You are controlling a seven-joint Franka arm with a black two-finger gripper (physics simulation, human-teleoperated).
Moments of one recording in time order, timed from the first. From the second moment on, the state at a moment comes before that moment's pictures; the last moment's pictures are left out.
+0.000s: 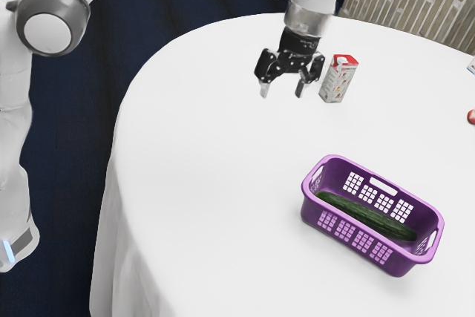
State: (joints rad) arm -0.18 0.12 0.08 -1.33 -0.08 1.42 -1.76
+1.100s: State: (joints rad) arm -0.16 0.22 -0.14 -1.21 -0.07 1.52 -0.22
